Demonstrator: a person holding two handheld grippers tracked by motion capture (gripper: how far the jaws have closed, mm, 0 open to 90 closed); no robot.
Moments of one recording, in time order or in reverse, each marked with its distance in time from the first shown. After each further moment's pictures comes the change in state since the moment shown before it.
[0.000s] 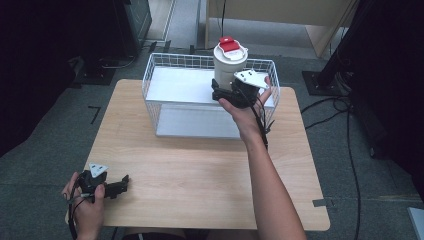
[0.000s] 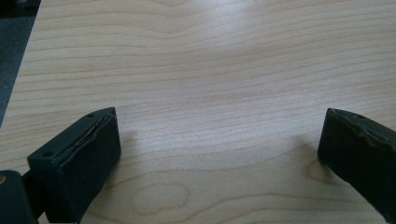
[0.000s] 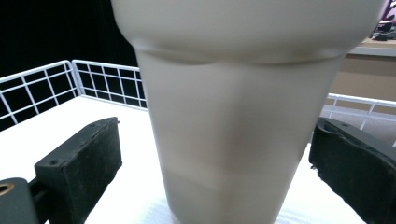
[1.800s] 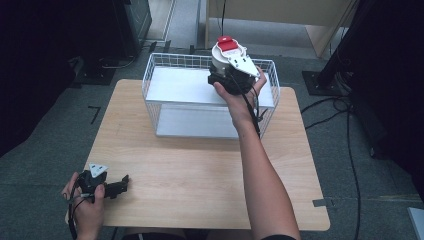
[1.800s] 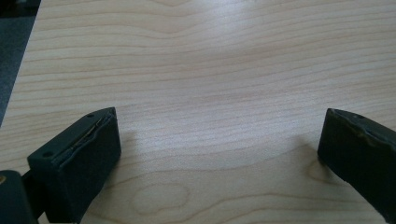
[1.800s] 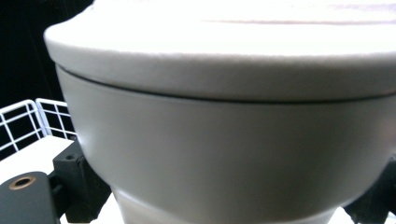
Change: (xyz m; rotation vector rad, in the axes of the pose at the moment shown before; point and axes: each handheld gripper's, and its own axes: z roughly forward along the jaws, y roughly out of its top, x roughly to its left) left arm 0.000 0.000 0.000 -0.001 -0.001 -0.002; right arm 0.012 0.027 0.024 -0.059 -0.129 -0.029
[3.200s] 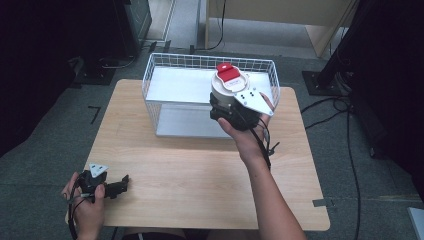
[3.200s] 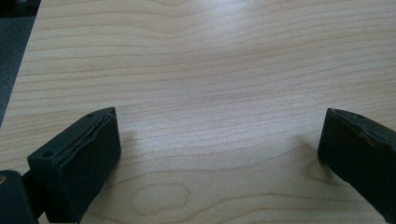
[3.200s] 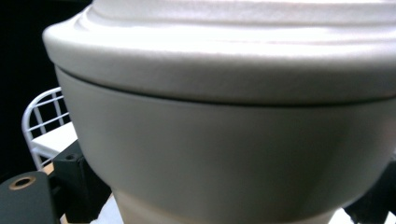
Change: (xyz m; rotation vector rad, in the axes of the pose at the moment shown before) left arm 0.000 0.000 0.000 -0.001 0.001 0.001; right arm 0.014 -0.017 -0.097 -0.018 0.110 -0.017
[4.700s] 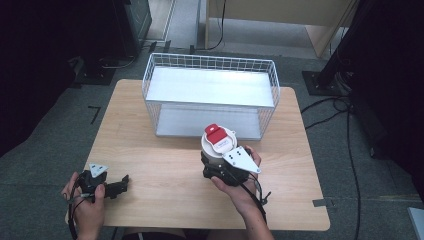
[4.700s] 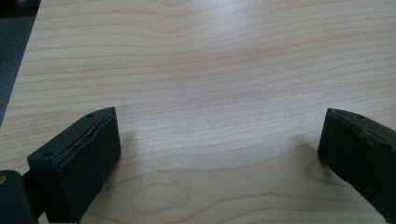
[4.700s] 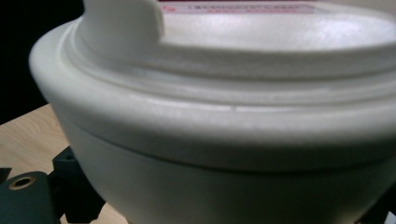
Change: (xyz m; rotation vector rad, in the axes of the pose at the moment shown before) left arm 0.000 0.000 0.000 0.000 0.000 -0.002; right arm 0.041 -0.112 -0.068 0.148 0.120 -0.001
